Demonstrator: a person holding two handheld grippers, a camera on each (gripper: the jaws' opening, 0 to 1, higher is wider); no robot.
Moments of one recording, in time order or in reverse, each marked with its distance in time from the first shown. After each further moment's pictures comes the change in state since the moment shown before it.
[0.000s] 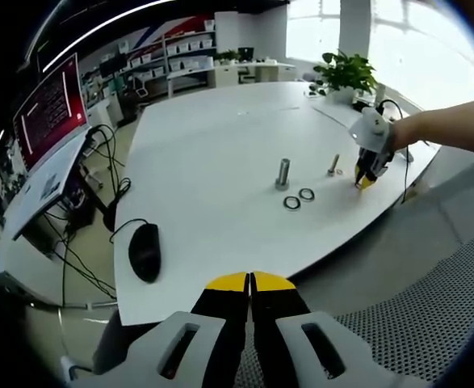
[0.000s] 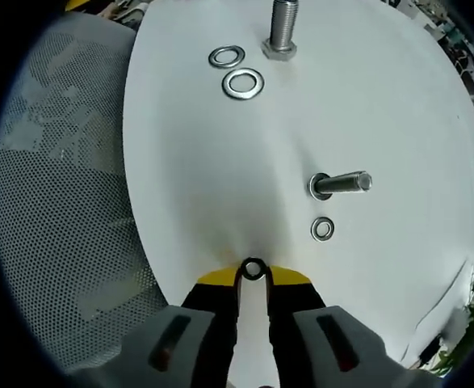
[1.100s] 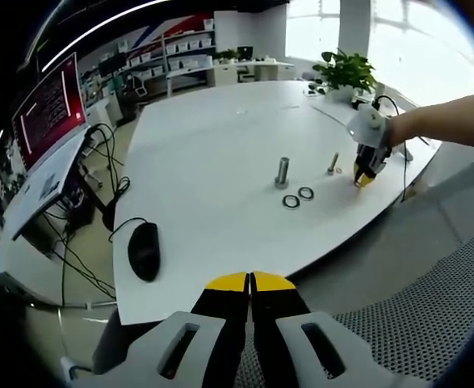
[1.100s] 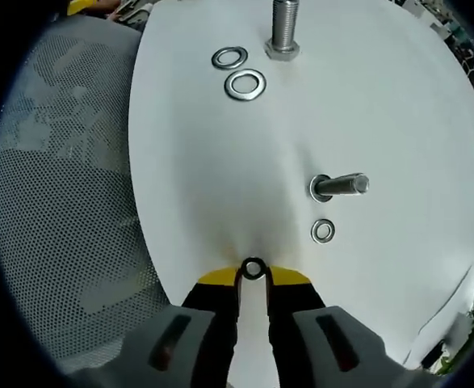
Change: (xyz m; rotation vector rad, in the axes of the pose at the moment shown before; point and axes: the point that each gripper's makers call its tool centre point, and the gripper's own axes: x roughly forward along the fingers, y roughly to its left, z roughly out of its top) left arm 0.000 0.000 -0.001 0.001 0.006 -0.004; right arm -0.002 -0.009 0.001 -0.003 -0.024 0.041
